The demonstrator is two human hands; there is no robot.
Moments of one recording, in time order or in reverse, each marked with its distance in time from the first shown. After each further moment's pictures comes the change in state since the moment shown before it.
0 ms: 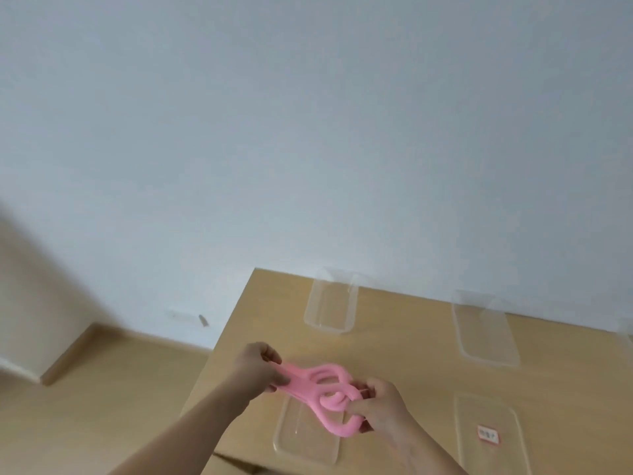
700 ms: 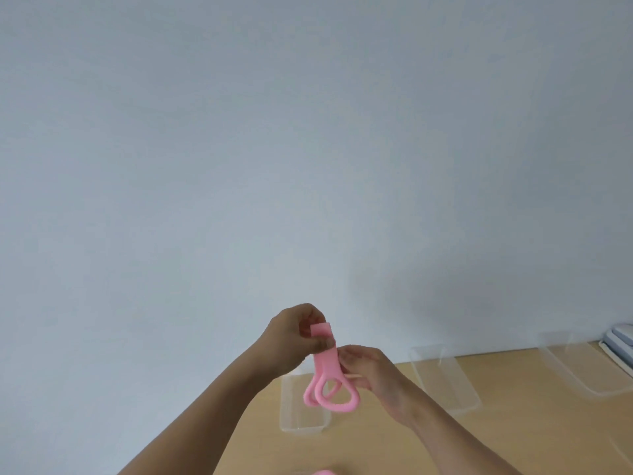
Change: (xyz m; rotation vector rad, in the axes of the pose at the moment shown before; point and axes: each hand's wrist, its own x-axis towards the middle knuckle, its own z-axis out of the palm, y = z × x) left_hand -0.042 0.221 -0.018 0.153 -0.242 0.819; right_hand -0.048 -0.158 -0.055 0.081 -0.028 -0.542
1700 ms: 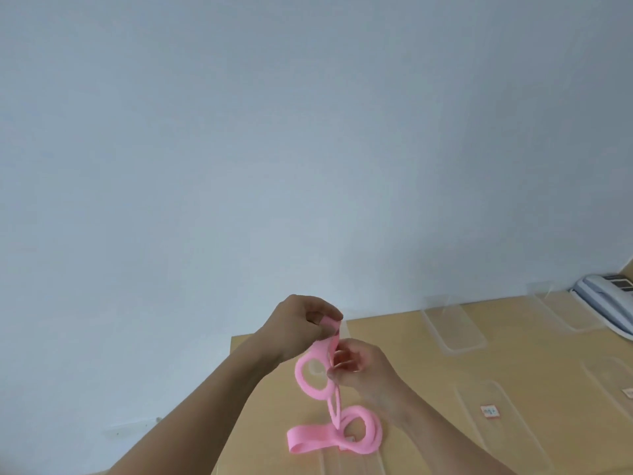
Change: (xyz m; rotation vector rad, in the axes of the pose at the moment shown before) left_hand -0.037 -0.079 -0.054 -0.040 -0.194 -0.065; right_hand 0.003 0.052 0.121 -0.120 0.233 0.097
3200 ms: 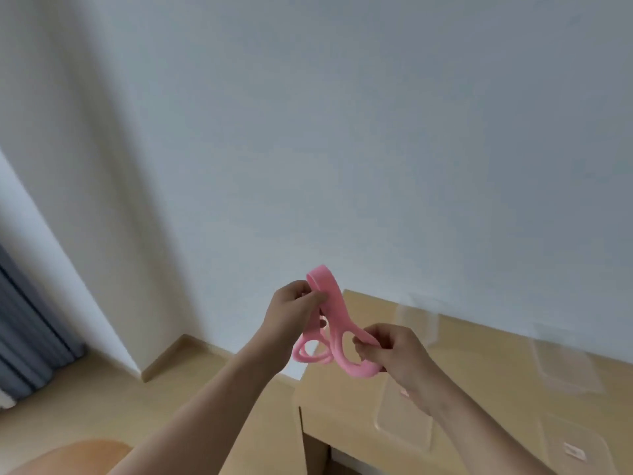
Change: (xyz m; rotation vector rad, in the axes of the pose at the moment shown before) left_hand -0.251 0.028 0.054 -0.470 0.800 -0.192; right_hand -0.151 -0.040 0.029 -0.048 -0.427 -0.189
